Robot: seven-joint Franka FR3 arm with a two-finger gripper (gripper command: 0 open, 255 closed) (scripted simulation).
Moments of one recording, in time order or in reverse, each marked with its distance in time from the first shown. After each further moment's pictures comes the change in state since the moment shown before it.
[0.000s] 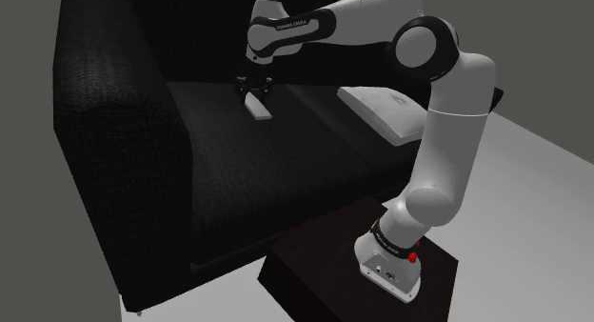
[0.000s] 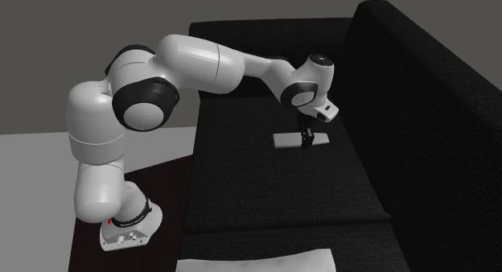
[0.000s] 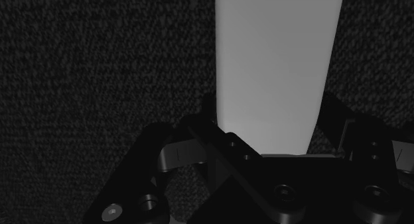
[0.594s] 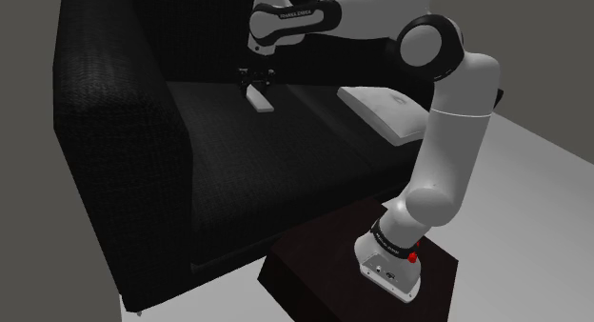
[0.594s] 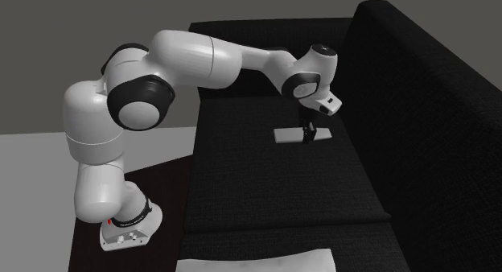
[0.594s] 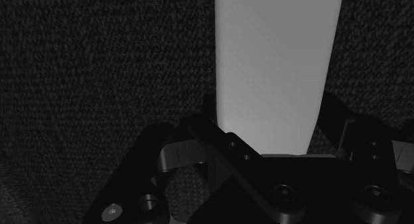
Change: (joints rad) arm -0.001 -0.025 0.000 0.043 0.002 -0.068 -0.004
